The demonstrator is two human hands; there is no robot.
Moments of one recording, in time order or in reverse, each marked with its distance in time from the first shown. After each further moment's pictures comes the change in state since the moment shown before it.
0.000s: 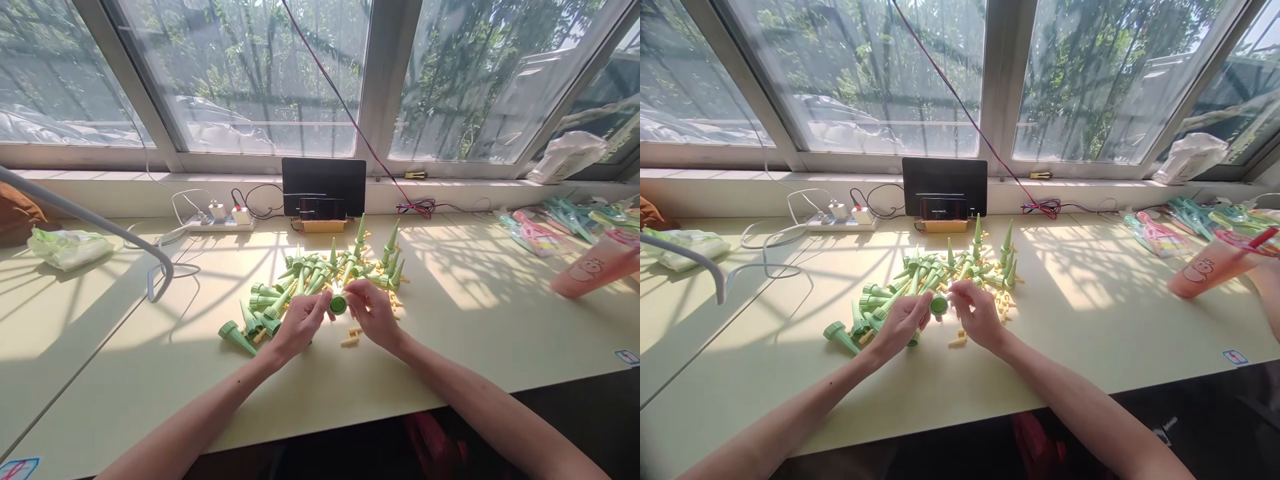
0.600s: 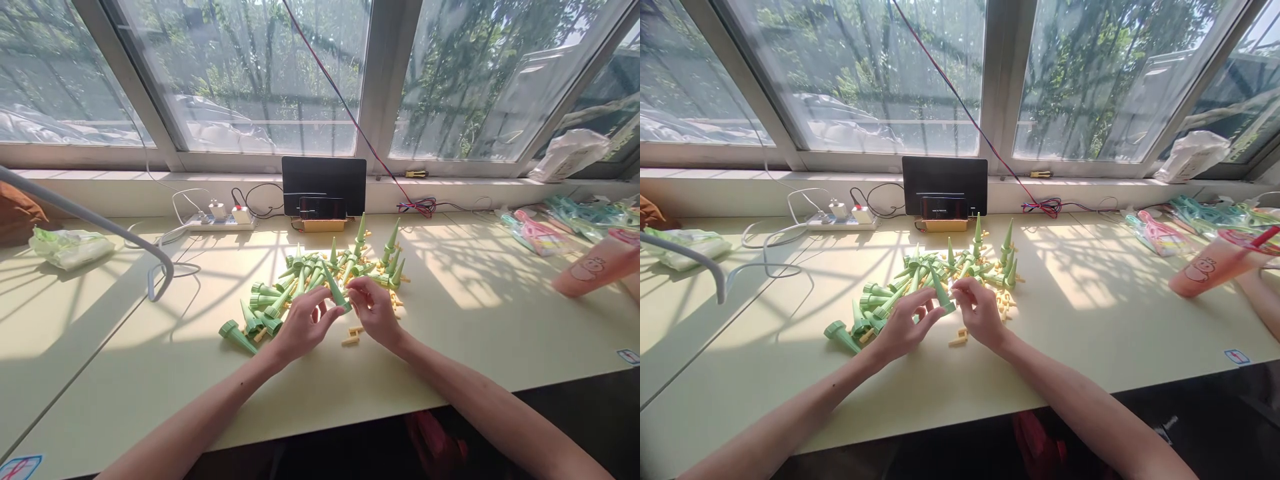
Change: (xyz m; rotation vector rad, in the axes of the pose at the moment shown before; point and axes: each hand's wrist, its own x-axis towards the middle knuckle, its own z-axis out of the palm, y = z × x) left_hand 0.000 -0.001 0.001 0.215 0.002 0.238; right_hand 0.000 0.004 0.000 -0.026 0.050 0.032
